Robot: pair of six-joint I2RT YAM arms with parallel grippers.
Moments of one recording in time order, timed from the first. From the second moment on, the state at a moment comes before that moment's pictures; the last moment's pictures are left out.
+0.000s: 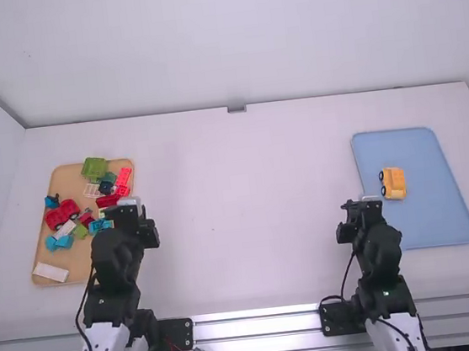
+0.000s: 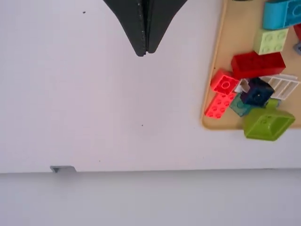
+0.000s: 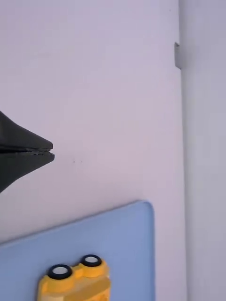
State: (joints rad) left arm 0.00 0.47 0.22 -0.11 0.00 0.00; right arm 0.00 0.25 0.01 -0.10 -0.02 -0.01
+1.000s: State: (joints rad) left arm 0.00 0.05 0.01 -0.10 0.00 0.00; right arm 0.00 0.01 0.01 -0.10 -0.02 -0.01
